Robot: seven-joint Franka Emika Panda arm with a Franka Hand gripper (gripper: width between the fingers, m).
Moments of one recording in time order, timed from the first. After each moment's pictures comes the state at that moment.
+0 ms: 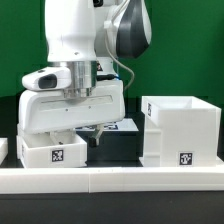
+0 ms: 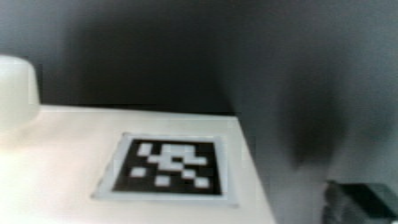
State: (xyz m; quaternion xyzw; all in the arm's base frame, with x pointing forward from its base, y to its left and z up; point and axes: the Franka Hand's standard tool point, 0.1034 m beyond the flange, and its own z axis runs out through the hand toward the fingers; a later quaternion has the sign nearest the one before) arm 0.511 -0.075 0.008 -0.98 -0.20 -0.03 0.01
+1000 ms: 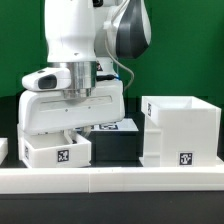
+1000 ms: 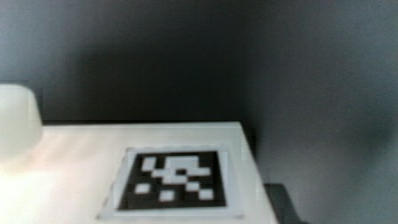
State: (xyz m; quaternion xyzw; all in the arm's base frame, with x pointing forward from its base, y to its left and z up) arm 0.510 -0.075 0.007 -0.98 -0.20 -0.03 0.01
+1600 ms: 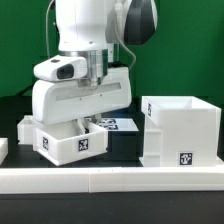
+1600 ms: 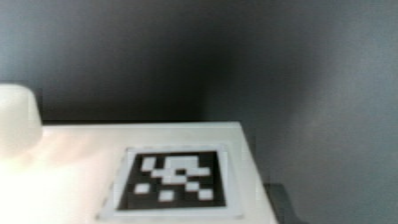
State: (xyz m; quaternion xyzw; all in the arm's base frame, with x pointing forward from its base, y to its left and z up) arm 0.501 -0.053 0.027 -0.96 -0.28 0.00 0.03
